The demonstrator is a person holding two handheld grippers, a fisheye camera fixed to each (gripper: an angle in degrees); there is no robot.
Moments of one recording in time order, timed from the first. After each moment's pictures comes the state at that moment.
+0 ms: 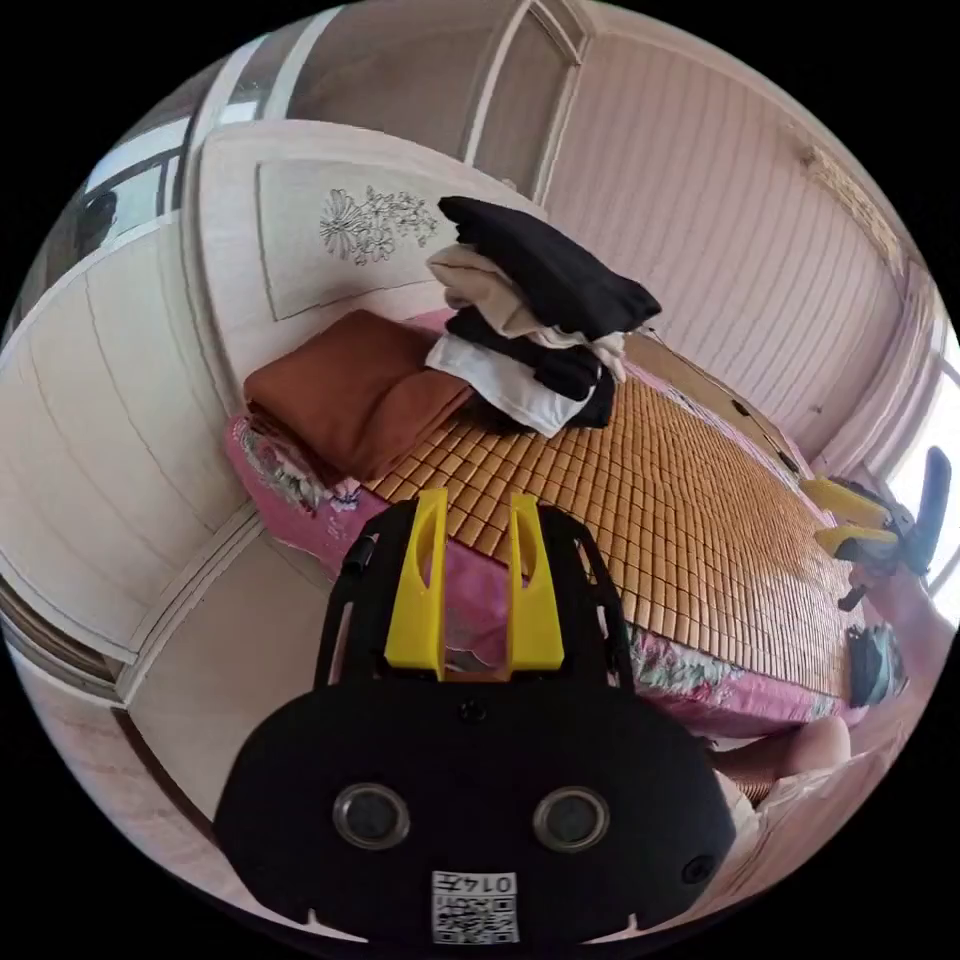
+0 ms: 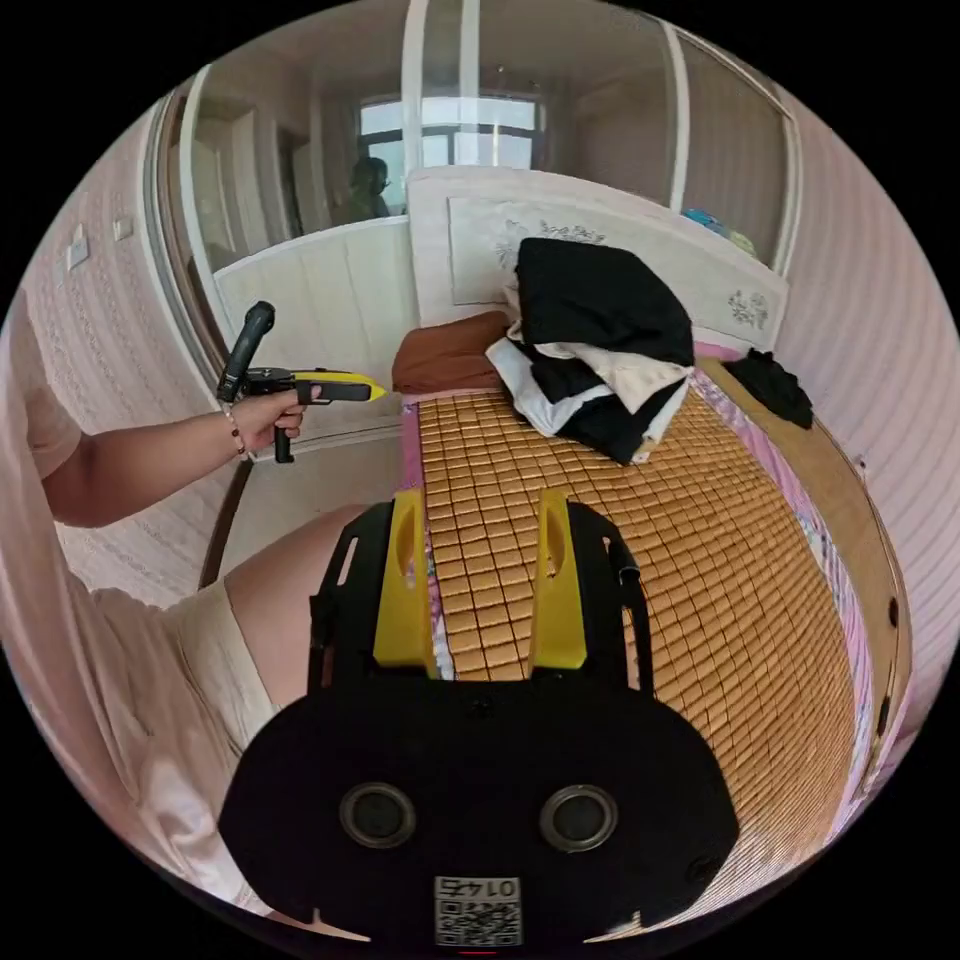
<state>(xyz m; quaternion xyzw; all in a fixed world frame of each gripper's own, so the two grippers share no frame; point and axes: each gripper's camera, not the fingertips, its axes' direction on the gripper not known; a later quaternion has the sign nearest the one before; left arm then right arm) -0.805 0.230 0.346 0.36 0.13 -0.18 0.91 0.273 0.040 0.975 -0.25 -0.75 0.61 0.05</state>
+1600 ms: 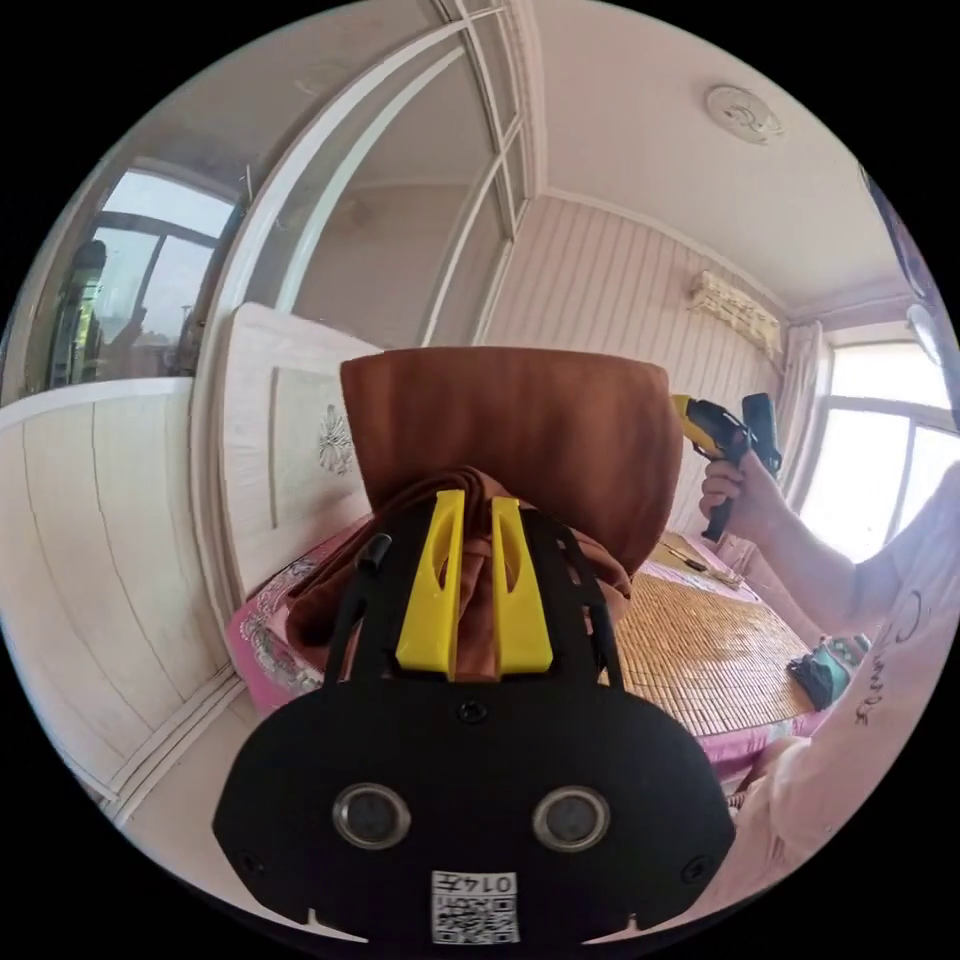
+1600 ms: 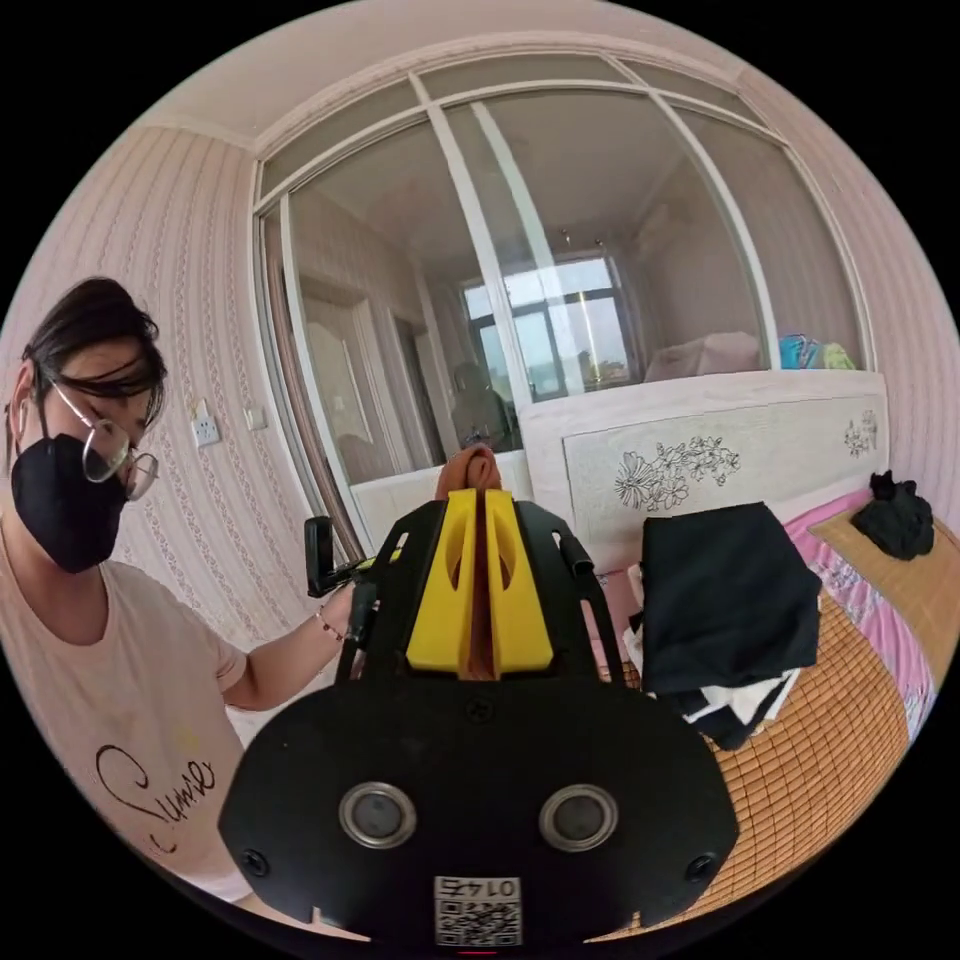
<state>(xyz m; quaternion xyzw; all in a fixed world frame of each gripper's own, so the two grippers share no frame) -1.086 0.432 -0.195 0.59 0.20 -0.10 0.77 0.143 0.043 1.196 -0.11 -0.55 0.83 -0.05</state>
